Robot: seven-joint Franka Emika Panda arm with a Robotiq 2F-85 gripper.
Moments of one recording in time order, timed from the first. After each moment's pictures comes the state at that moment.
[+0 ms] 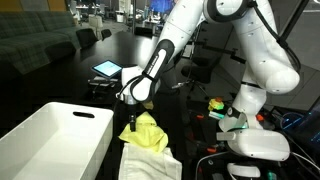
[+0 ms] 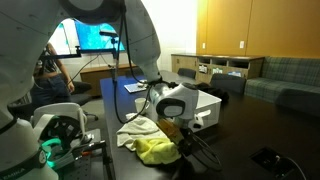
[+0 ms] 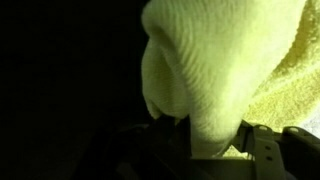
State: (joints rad) arm -0.13 0.69 0.14 -2.10 0.11 2.69 -0.39
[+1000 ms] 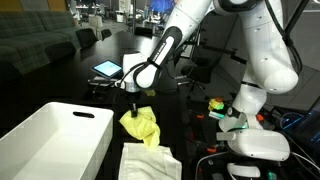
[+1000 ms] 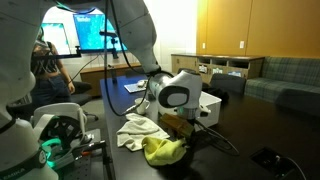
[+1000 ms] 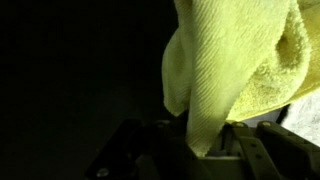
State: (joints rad) arm -0.18 0.56 0.13 -2.15 0.01 2.65 -0.51
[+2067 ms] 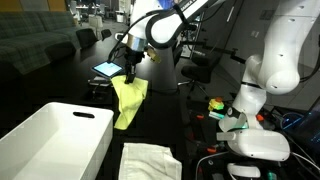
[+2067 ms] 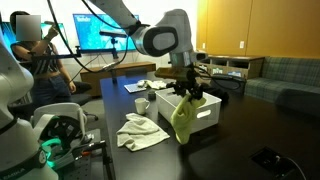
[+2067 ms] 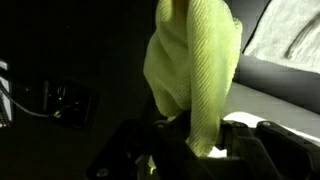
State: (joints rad) arm -0.12 0.08 0.10 -2.28 0.03 2.58 -0.45
